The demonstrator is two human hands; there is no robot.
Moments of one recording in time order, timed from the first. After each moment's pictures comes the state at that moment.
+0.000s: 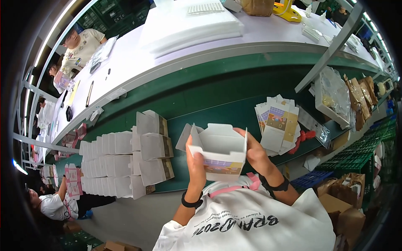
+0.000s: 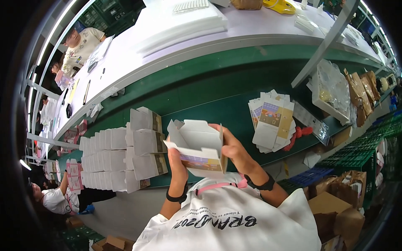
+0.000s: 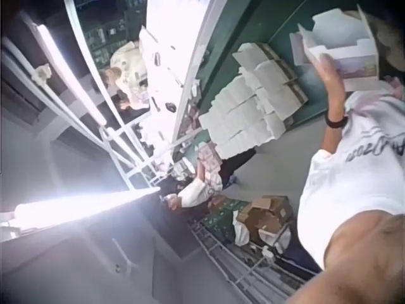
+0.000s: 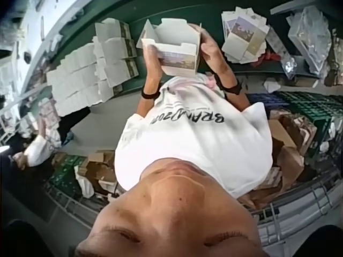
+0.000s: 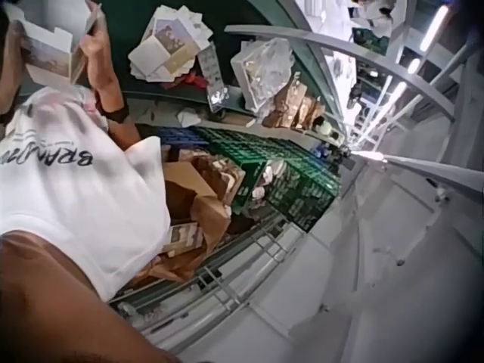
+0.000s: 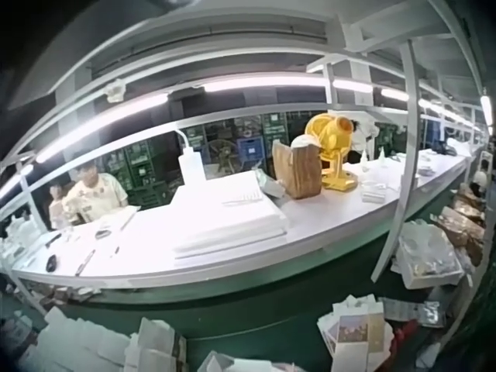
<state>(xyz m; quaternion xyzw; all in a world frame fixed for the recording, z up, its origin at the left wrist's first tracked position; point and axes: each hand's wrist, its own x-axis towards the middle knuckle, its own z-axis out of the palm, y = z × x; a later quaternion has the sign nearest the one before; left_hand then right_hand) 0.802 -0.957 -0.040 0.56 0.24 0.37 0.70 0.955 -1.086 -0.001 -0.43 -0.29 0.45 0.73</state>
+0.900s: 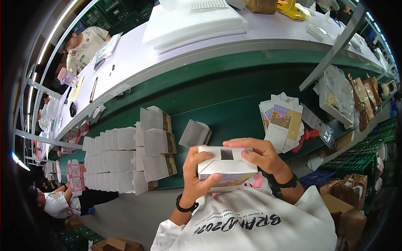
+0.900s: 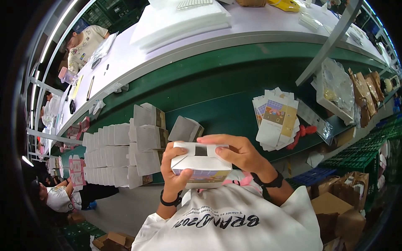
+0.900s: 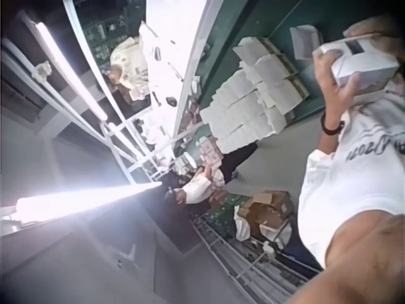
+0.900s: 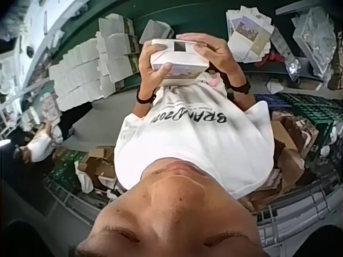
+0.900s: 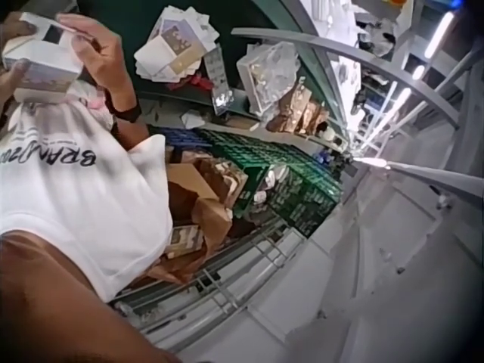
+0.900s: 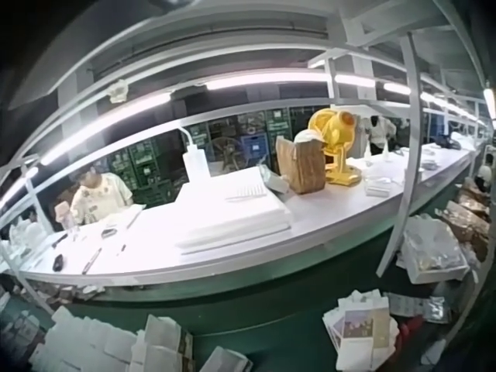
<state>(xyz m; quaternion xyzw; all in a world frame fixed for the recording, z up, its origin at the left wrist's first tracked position) 0.777 -0.964 0.010 0.77 0.10 0.37 0.51 0.960 -1.093 0.029 -0.42 -0.37 0.46 0.69</state>
